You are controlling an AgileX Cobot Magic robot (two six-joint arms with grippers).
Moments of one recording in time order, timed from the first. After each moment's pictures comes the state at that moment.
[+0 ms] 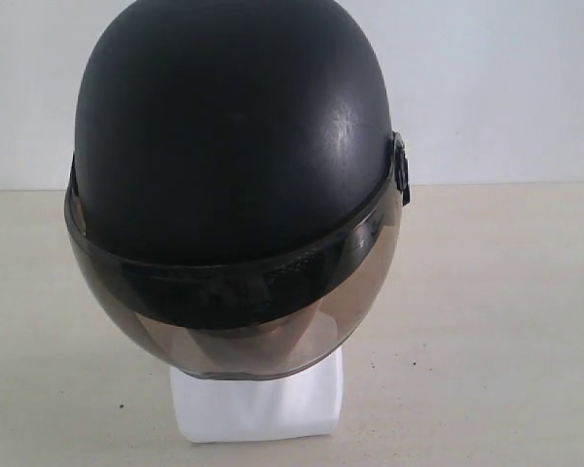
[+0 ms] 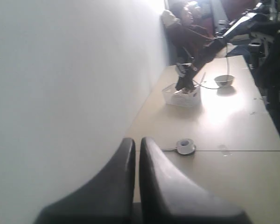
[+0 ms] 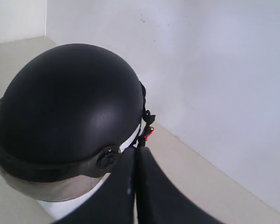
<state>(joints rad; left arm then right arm) 0.04 1.32 -1.59 1.75 -1.18 -1.72 0.98 0.74 -1.37 -0.25 1.02 -0.04</state>
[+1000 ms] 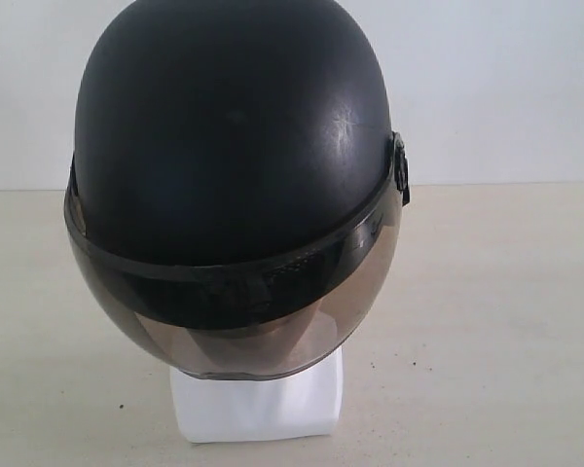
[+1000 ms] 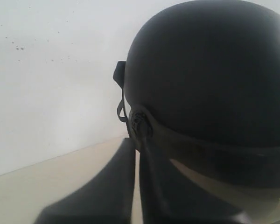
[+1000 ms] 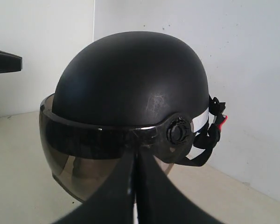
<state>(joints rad) 0.14 0.40 -0.38 1.75 -0.49 -1.70 0.98 0.27 -0.34 -0.42 0.10 0.31</state>
